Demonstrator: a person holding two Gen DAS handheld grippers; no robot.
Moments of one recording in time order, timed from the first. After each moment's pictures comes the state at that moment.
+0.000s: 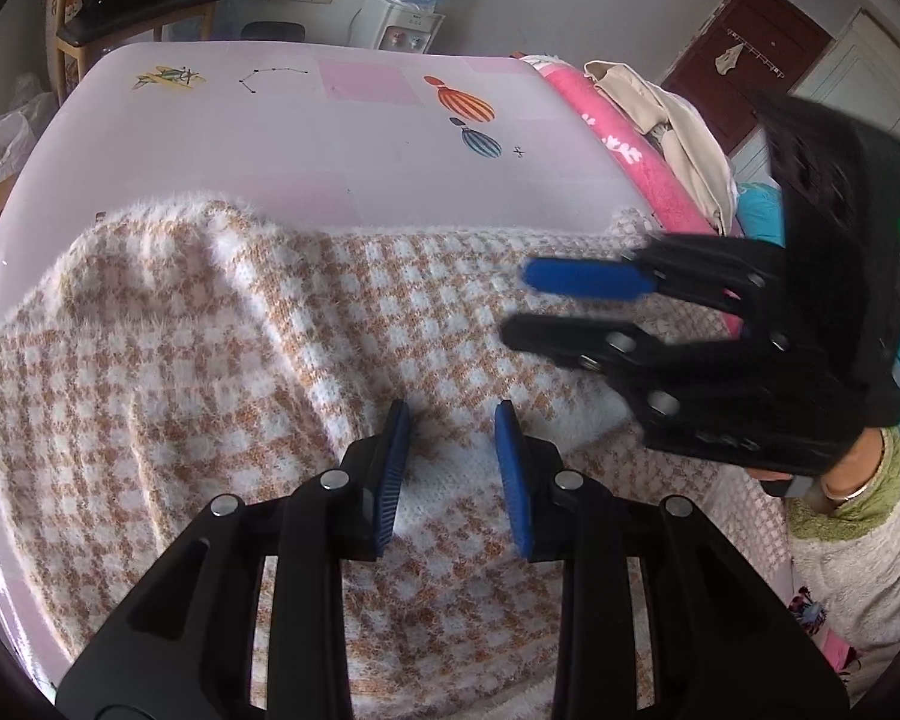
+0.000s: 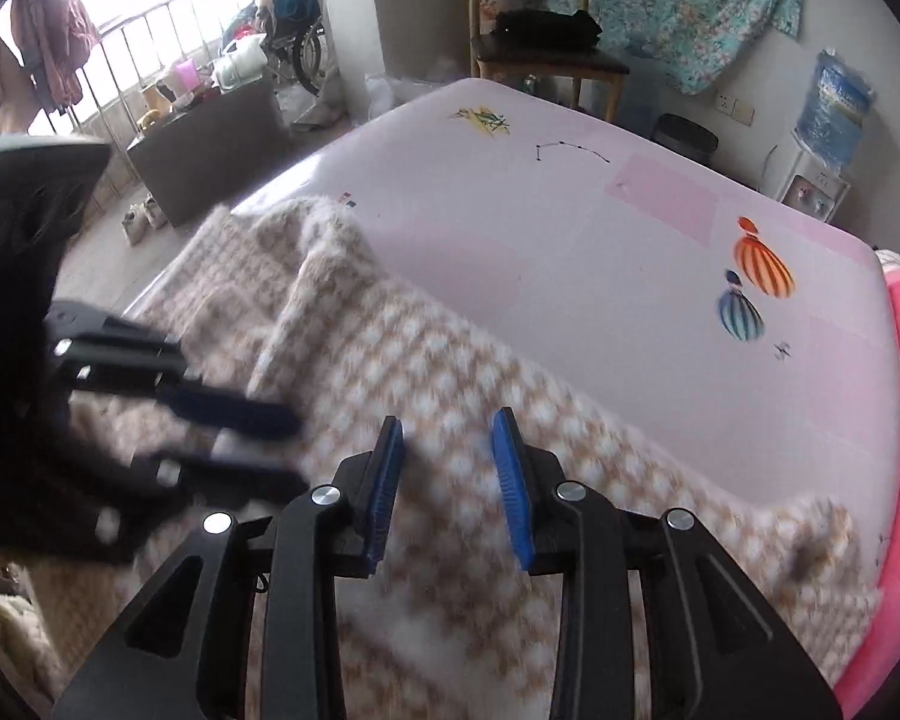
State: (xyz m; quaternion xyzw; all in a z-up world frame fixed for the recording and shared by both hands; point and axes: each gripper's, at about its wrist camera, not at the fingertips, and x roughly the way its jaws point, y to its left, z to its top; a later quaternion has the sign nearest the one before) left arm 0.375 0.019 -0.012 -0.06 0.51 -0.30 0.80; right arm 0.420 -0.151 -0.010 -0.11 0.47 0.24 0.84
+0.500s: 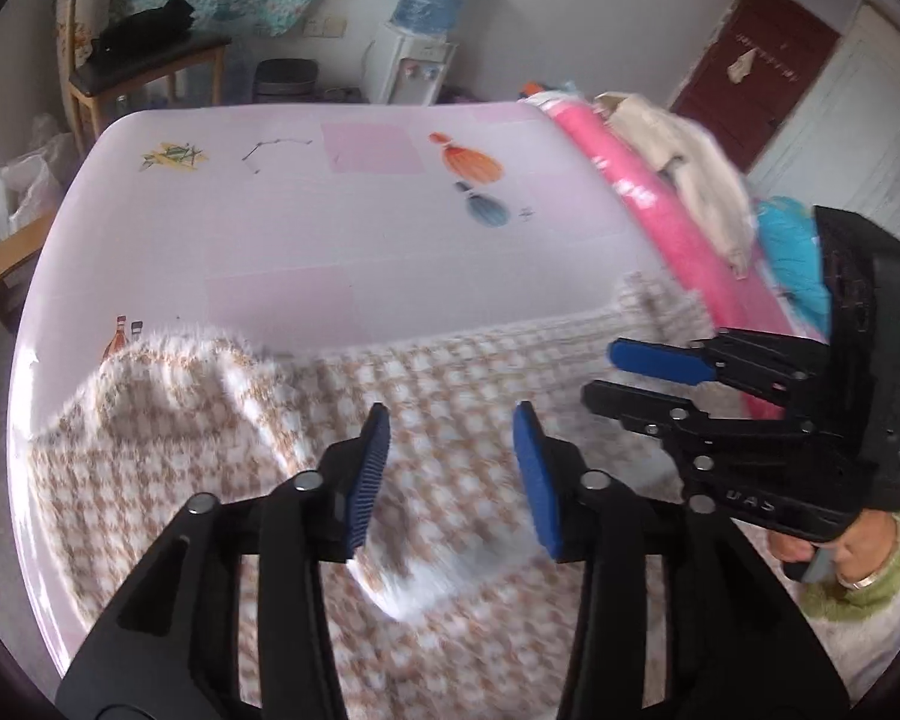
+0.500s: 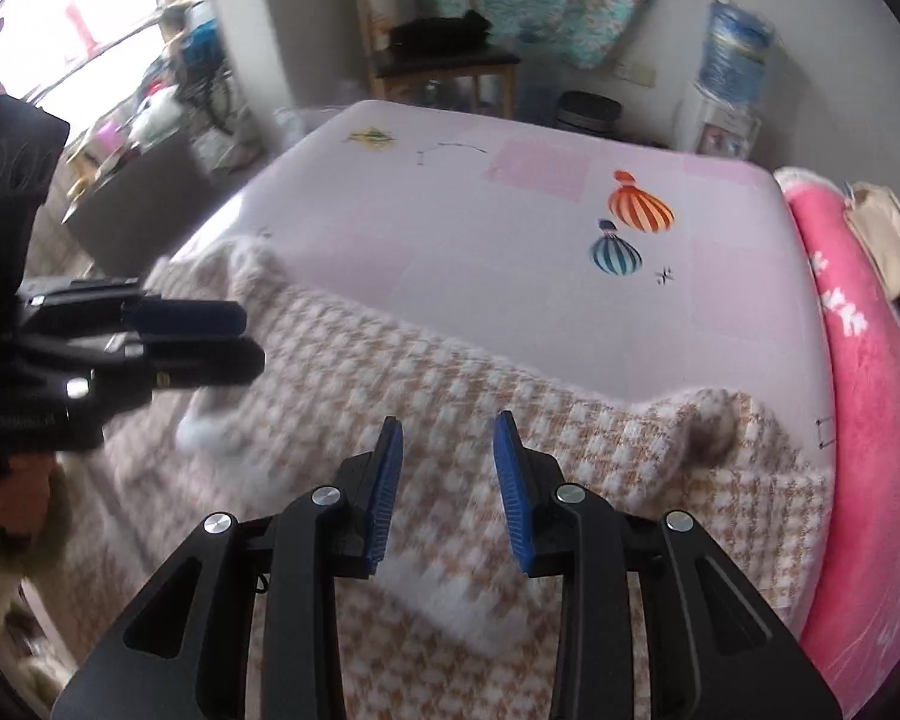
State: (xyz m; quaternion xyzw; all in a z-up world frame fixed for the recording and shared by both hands) left arm 0.411 -0.010 0.015 -0.02 0.50 -0.26 0.83; right arm 0.426 -0.188 -0.010 -0.03 0.49 0.13 0.86
